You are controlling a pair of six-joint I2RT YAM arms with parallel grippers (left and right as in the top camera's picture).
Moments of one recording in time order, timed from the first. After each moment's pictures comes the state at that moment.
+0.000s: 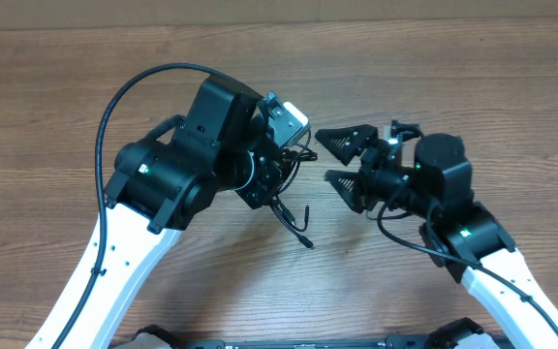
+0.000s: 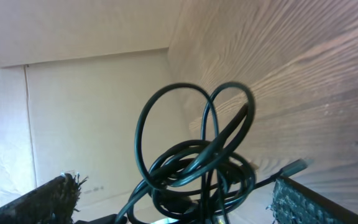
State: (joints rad) left arm -0.55 1.39 1.63 -1.18 0.21 0.19; right arm 0.39 1.10 0.80 -0.10 -0.55 1.46
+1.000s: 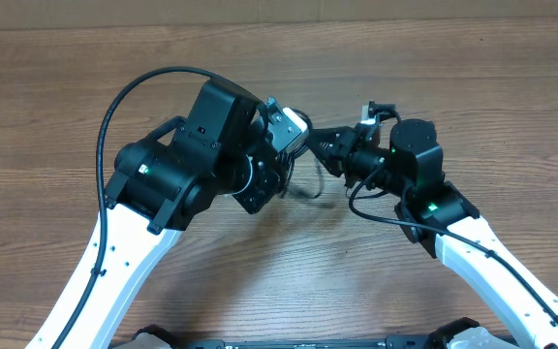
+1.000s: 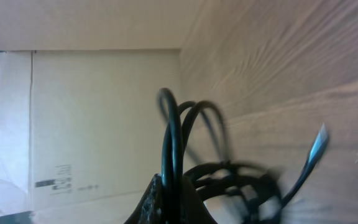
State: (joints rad) left arm -0.55 1.39 1.63 -1.23 0.20 0.21; right arm 0.40 1.30 0.80 0.20 -0.54 1.38
